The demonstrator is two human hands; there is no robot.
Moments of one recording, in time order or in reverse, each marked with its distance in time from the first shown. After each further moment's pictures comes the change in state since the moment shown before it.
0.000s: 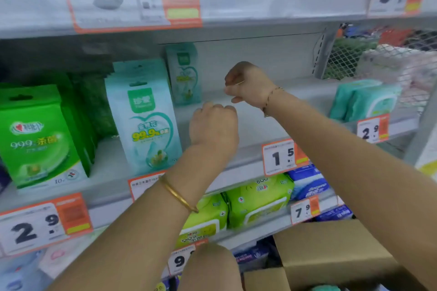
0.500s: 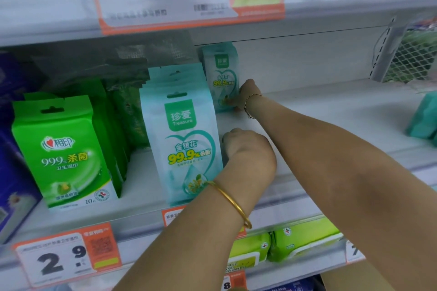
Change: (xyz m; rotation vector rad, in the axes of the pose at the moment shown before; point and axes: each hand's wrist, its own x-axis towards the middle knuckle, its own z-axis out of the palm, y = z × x) left_hand 0.047 -0.020 0.044 0.272 -0.401 -0.072; right_hand 0.136 0.046 0.109 -0.116 0.023 0.258
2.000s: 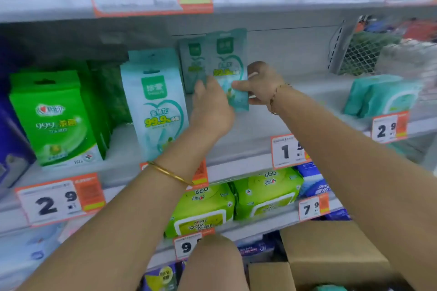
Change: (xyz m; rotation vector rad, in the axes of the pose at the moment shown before) left_hand -0.045 -0.008 -0.018 -0.950 0.485 -0.095; right_hand -0.147 0.017 -0.108 0.366 -0.063 -0.085
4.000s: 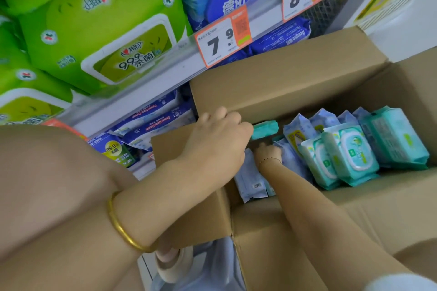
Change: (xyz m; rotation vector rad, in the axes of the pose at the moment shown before) left_hand -0.221 0.002 0.273 0.448 -0.913 0.595; right_hand -0.274 0.539 -0.038 -1.354 -0.758 0.811
